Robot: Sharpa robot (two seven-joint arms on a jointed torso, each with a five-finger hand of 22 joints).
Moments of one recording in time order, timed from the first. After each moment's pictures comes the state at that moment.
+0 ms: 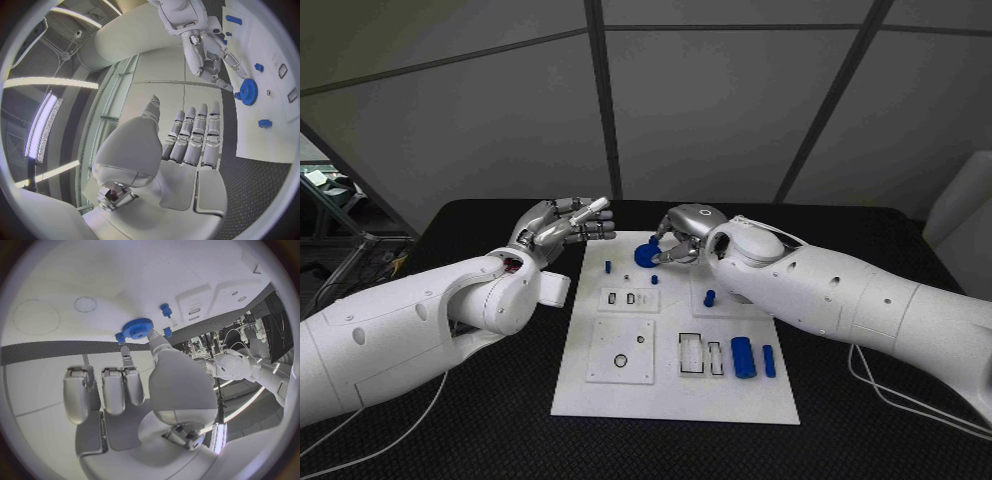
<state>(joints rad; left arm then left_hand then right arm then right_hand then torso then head) 1.12 -0.87 0.10 1.51 -0.10 -0.32 0.38 1.33 0.05 -0.08 0.07 0.11 0.71 0.19 0.34 0.07 0.86 0.19 0.22 0.07 0.95 0.17 0.11 0.07 0.19 0.77 0.27 0.35 0.13 1.22 -0.40 0.03 1.09 -1.66 -0.31 -0.17 1.18 -0.12 0.08 0.09 0.21 0.95 0.13 0.06 0.07 1.47 0.04 1.51 1.31 1.47 -0.04 1.51 1.31 0.02 1.47 0.07 1.54 1.31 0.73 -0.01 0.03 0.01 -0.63</state>
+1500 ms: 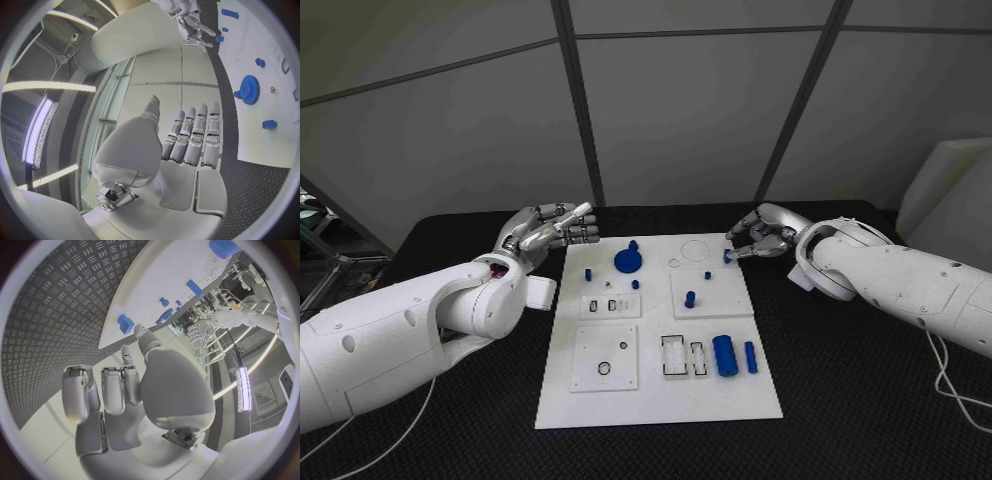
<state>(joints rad) 1.12 -0.85 0.10 1.45 -0.10 -0.32 0.38 1.33 0.05 -0.09 0.07 0.11 0.71 0.19 0.34 0.07 0.86 0.19 0.22 0.07 0.95 0.17 0.11 0.07 0.19 0.77 0.27 0.35 0.13 1.21 -0.69 0.04 1.04 -1.14 -0.20 0.12 1.34 -0.11 0.12 -0.01 0.20 0.98 0.12 0.07 0.07 1.47 0.04 1.47 1.31 1.47 -0.04 1.49 1.31 0.02 1.47 0.07 1.52 1.31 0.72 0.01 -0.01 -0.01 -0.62</state>
